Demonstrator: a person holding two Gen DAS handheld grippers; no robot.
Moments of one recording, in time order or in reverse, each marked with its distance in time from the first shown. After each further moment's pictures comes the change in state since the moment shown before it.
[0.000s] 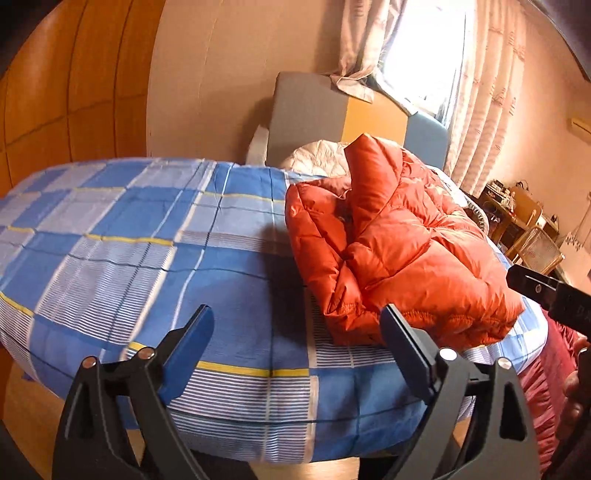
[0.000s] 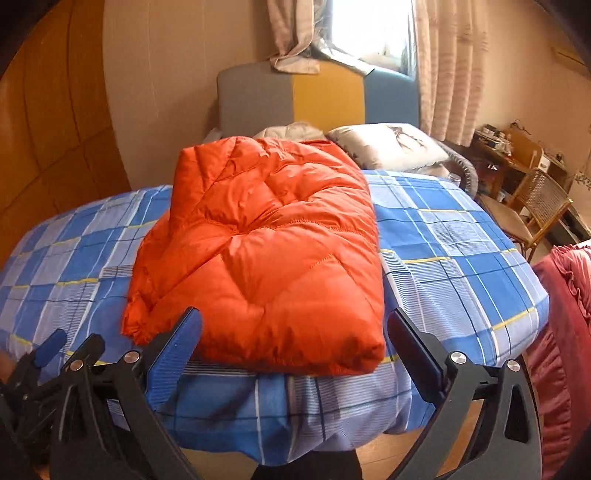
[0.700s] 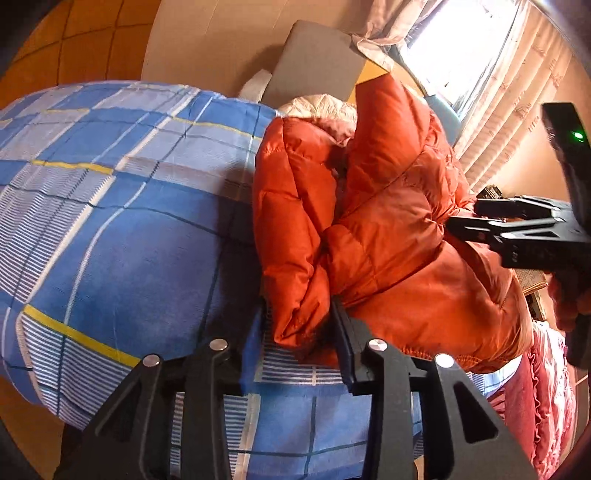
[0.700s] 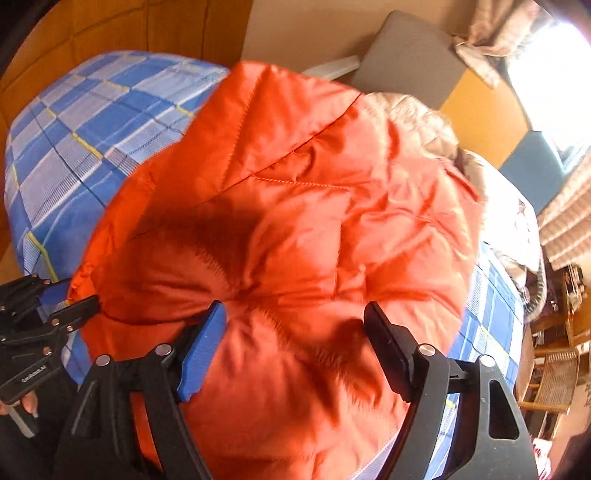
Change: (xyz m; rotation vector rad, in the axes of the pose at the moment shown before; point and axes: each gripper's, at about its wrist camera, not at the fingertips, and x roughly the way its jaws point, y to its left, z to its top) left arm 0.082 -0.015 -0.003 -0.188 0.185 -0.095; right arm 0.129 0.033 0.085 -0.663 0.281 0.207
